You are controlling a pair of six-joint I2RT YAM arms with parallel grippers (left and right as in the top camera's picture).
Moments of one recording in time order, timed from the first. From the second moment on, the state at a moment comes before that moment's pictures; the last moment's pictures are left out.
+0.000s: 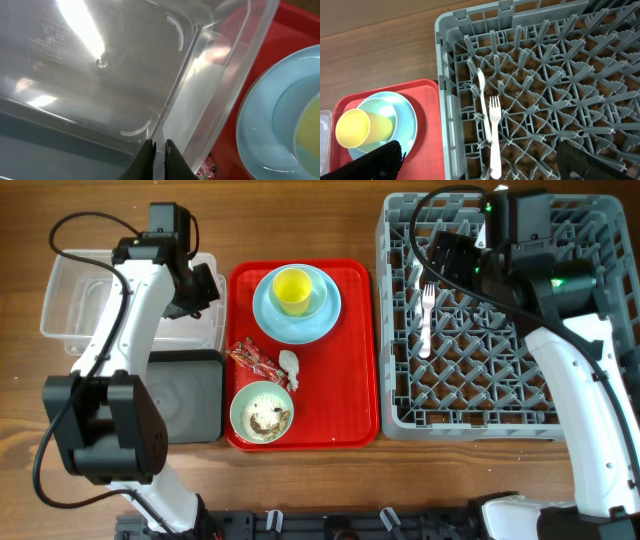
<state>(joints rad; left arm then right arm) -0.03 1.87 1.54 -0.99 -0.05 -0.37 0.20 1.49 1.59 -0.98 0.12 0.35</state>
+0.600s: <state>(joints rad) -0.03 1.84 1.53 -1.01 -0.02 -0.36 0.20 1.49 1.59 -0.98 0.12 0.35</state>
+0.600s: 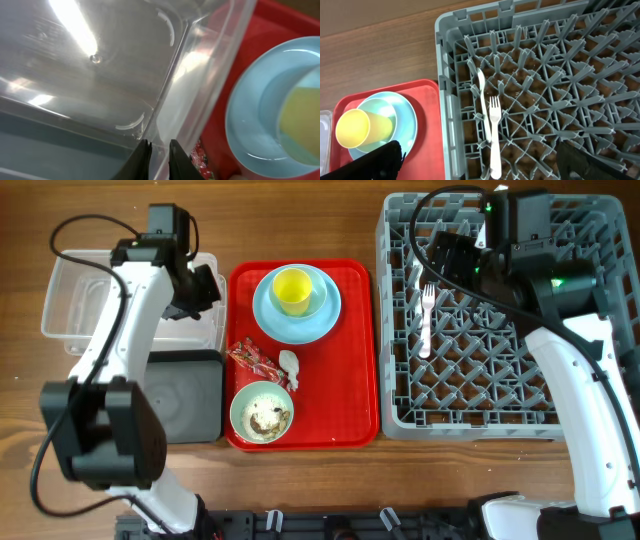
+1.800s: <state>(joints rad) -0.75 1.61 1.00 -0.94 -0.09 -0.73 0.20 1.49 1.59 -0.98 0.12 0.35</state>
